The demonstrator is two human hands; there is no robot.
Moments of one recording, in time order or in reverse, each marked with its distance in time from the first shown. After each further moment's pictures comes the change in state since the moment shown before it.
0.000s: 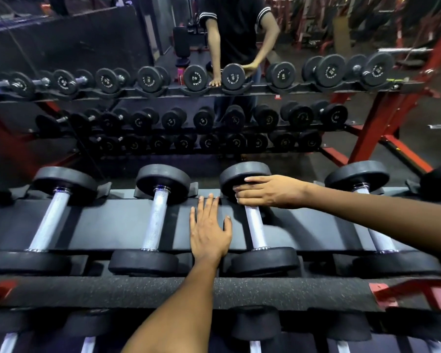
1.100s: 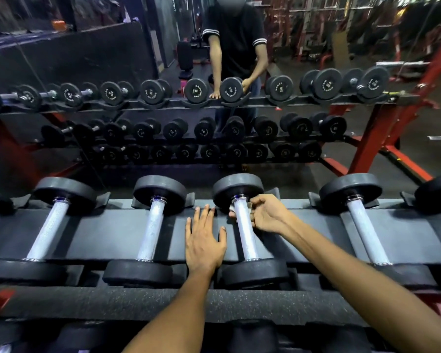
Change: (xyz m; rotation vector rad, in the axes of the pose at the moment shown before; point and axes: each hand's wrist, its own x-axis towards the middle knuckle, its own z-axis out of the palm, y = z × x) left_hand -0.003 0.000 -0.003 -0.018 -0.001 -0.010; right_hand 0.032 -0.040 -0.021 2.527 0.385 1.607
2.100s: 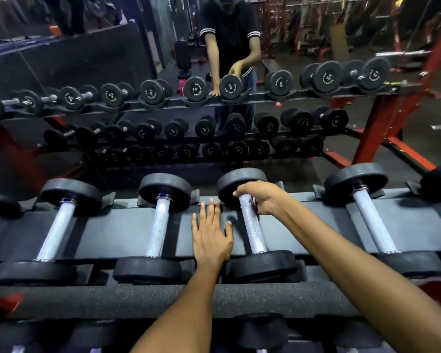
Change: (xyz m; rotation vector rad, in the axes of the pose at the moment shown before) left_hand 0.003 -0.001 0.004 0.131 -0.070 0.023; right_hand -0.004 -0.013 0.053 -0.336 0.261 -0.103
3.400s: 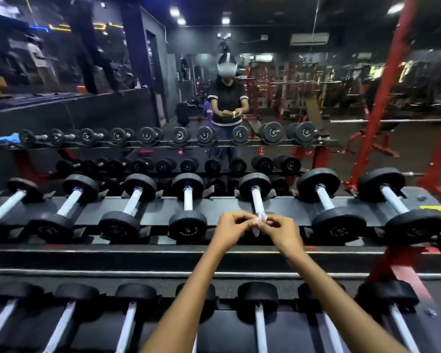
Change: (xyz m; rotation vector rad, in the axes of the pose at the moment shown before) left_hand -0.200 0.242 -0.112 -1.074 -0.258 0.238; right_hand -0.291 0.153 -0.212 -0.270 0.334 -0.614
